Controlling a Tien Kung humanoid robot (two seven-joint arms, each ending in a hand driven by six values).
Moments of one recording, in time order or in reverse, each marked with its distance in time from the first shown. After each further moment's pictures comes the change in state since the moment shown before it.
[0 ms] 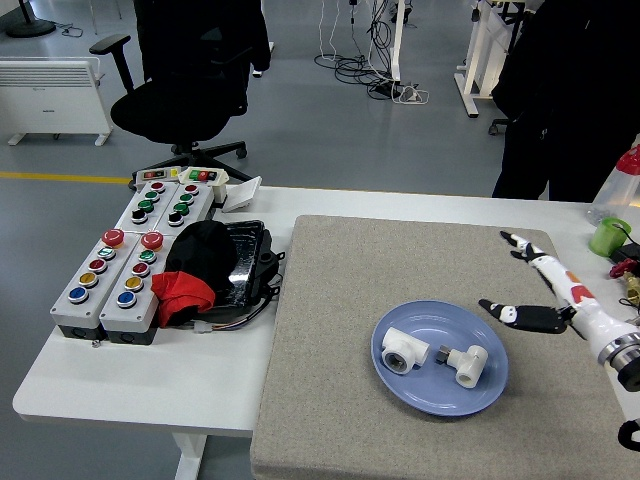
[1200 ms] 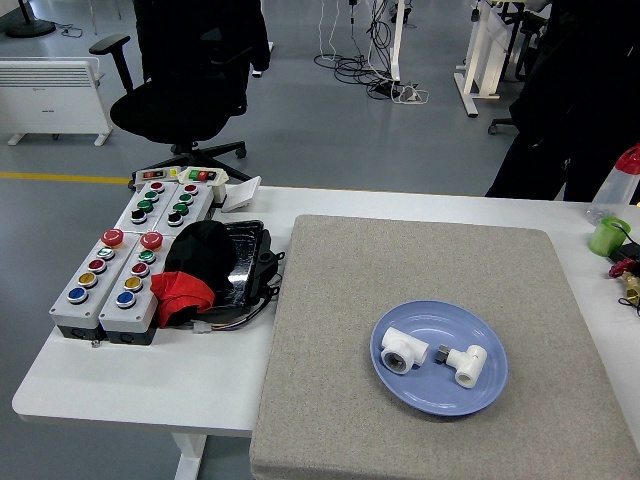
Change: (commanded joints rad) left arm -0.010 0.003 0.005 0.004 -0.006 0.000 -0.010; right arm -0.196 0.061 0.422 -0.064 1.074 0.022 0.047
